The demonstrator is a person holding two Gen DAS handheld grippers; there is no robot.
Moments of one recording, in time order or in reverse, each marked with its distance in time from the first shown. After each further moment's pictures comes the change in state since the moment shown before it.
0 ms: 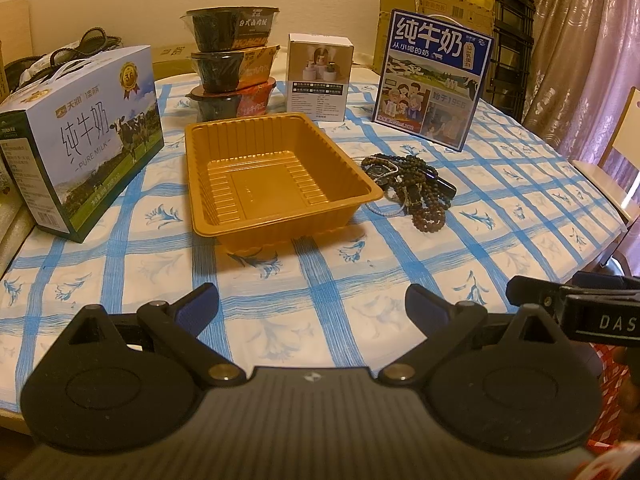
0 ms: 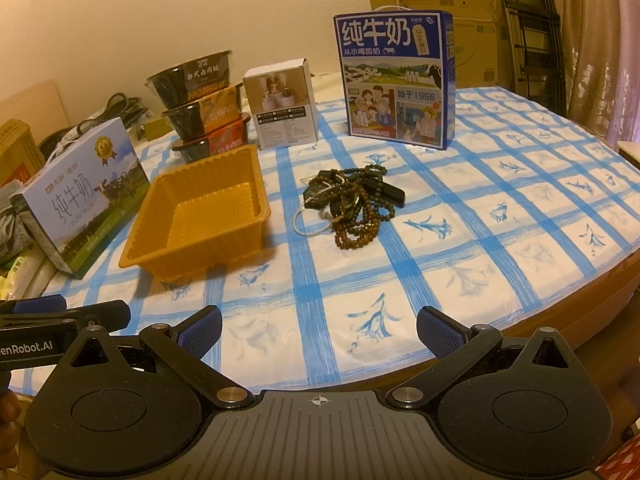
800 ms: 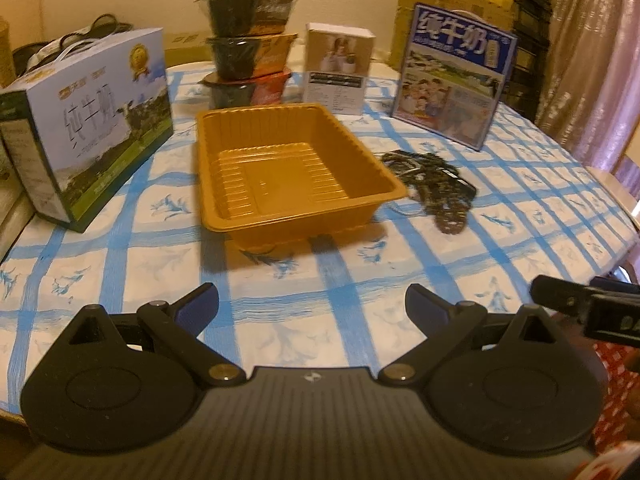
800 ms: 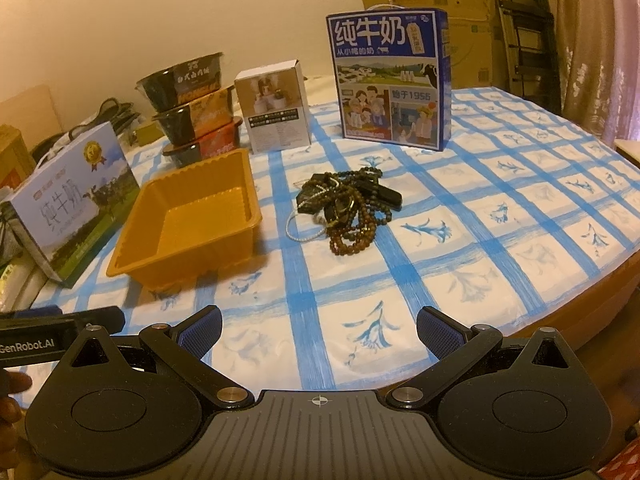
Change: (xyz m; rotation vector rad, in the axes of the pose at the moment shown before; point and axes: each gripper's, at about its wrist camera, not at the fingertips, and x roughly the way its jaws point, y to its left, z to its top) left arm 0.029 0.016 0.000 -0.049 0.020 0.027; right arm 0.017 -0.006 0.001 0.021 -0.018 -0.009
